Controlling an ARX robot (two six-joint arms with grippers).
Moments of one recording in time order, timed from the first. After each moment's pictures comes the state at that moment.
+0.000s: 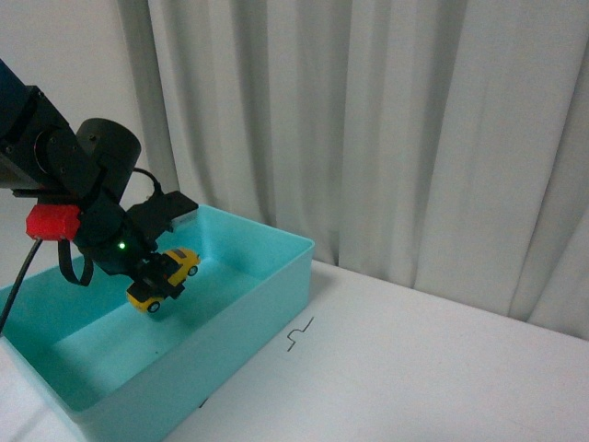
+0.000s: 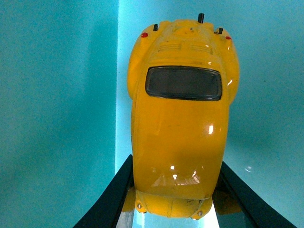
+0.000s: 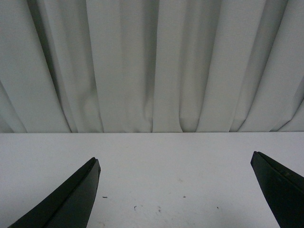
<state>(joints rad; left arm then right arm) 0.43 1.94 1.03 -0.06 -0.03 0.58 0.00 0.00 0.01 0.00 0.00 -0.01</state>
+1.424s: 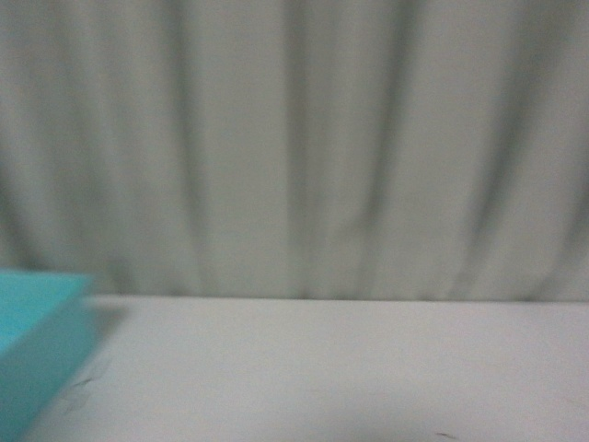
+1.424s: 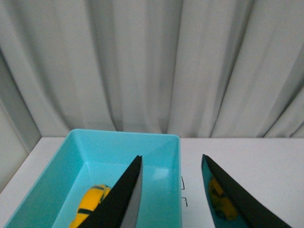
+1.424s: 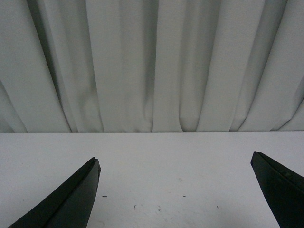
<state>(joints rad) 0.44 0.61 0.27 0.27 0.43 0.05 0.00 0.00 0.01 0.00 0.00 -0.01</state>
